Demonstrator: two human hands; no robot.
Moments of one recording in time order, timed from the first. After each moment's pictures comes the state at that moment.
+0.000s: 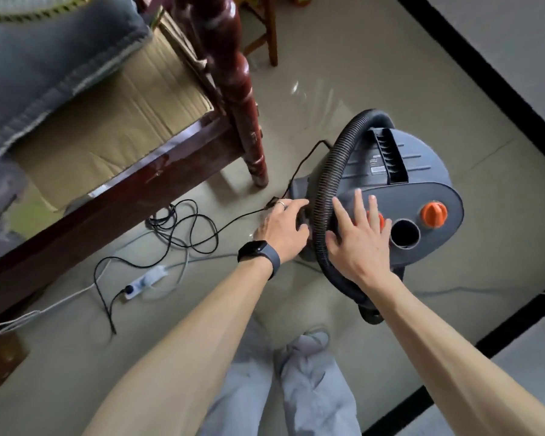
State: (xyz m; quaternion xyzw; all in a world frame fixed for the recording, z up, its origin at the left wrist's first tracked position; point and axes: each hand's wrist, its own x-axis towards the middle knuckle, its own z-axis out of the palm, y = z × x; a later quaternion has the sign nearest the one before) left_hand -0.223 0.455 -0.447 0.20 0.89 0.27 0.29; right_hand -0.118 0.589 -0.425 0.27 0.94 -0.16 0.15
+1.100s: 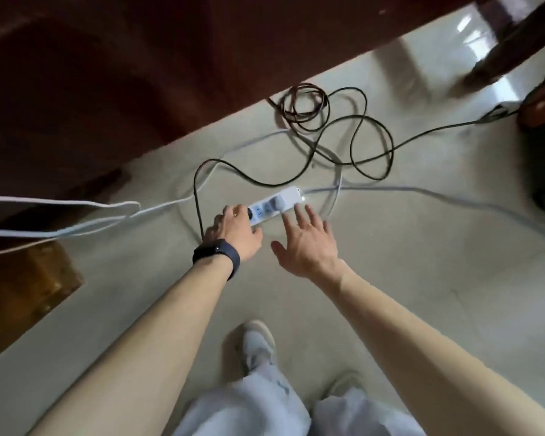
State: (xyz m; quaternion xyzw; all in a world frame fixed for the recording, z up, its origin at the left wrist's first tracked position) left_hand -0.288 -0.178 -0.834 0.02 0.93 0.08 0.35; right_hand -0.225 -0.033 -0.851 0.08 0.92 -0.18 0.34
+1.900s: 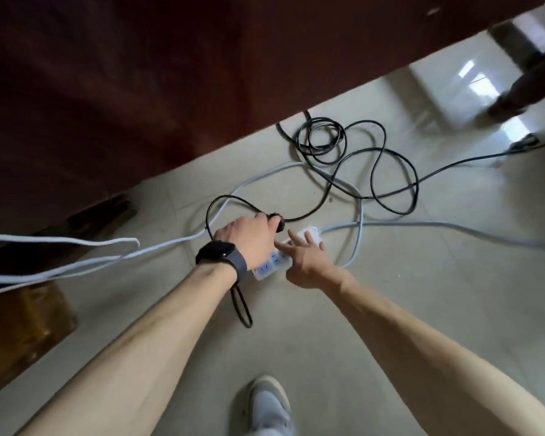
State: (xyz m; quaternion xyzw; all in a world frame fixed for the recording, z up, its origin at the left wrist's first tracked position) left_hand -0.349 -0.165 -0.848 0.14 0.95 0.04 0.28; right_hand -0.282 -0.036 -0.926 -0.01 0.88 -0.24 0.40
